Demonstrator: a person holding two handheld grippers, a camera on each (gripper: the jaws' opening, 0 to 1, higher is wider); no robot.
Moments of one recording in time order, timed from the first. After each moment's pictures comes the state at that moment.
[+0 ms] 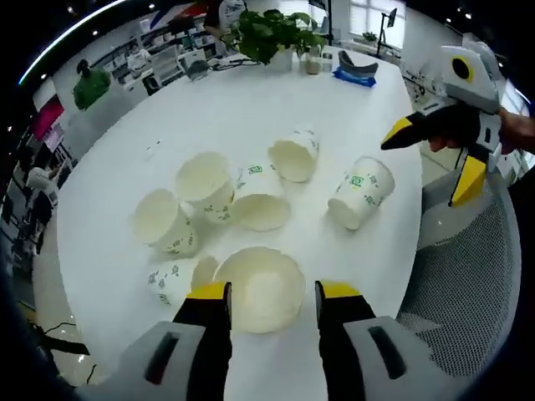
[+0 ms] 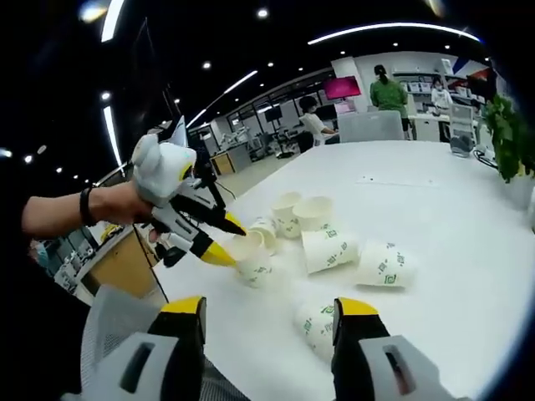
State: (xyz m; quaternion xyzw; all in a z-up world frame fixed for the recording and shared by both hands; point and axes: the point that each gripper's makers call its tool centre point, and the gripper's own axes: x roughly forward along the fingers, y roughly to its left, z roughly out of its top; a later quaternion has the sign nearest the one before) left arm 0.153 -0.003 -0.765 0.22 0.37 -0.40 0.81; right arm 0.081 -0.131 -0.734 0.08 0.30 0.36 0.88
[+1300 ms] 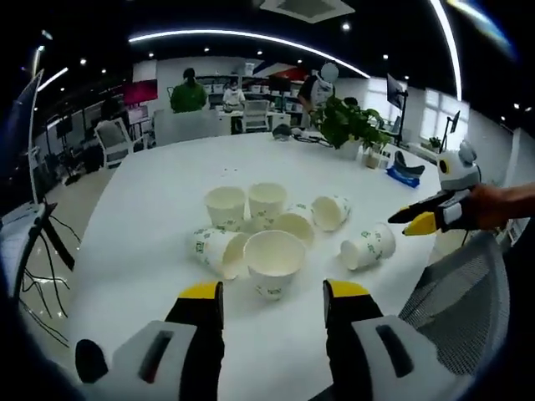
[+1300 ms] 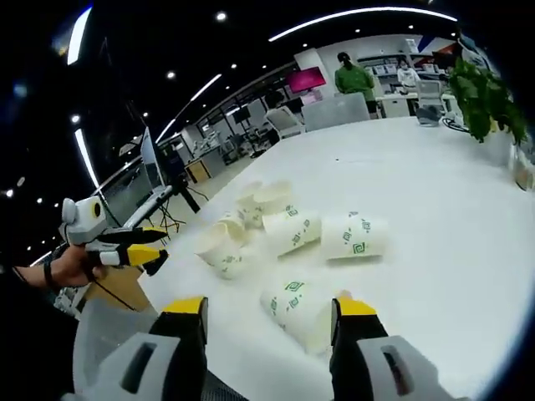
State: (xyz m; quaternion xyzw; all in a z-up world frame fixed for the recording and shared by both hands) left arm 0.103 0.056 -0.738 0.03 0.27 -0.28 0.92; right arm 0.083 -0.163 -0.762 0.12 0.33 0.29 0.89
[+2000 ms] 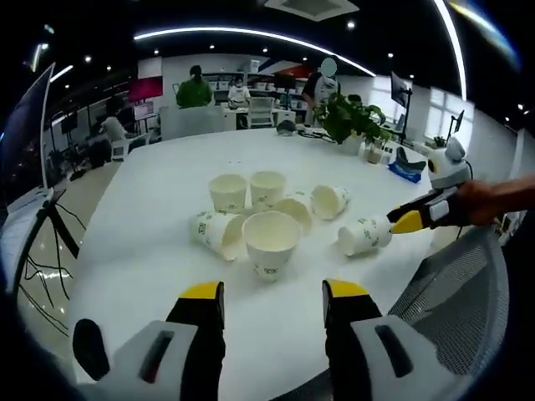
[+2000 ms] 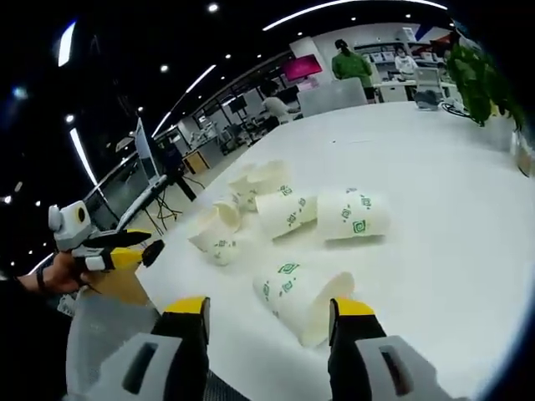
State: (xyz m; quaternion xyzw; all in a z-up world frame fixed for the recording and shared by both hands) left arm 0.081 0.060 -0.744 0.03 0.28 -0.27 0.92; right arm 0.086 -0.159 -0.792 0.13 0.36 0.30 0.87
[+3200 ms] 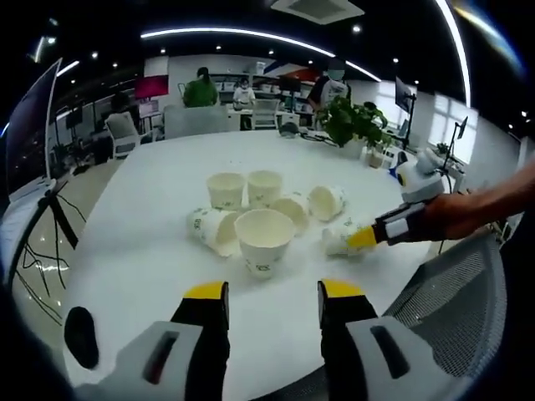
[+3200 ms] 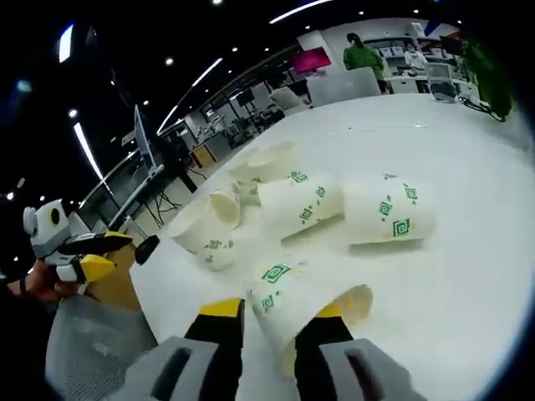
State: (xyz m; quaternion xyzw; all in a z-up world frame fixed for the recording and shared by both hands) left arm 0.074 0.055 -0.746 0.01 0.27 -0.25 0.93; right arm 0.115 -0.126 -0.827 0.09 0.38 0.31 0.87
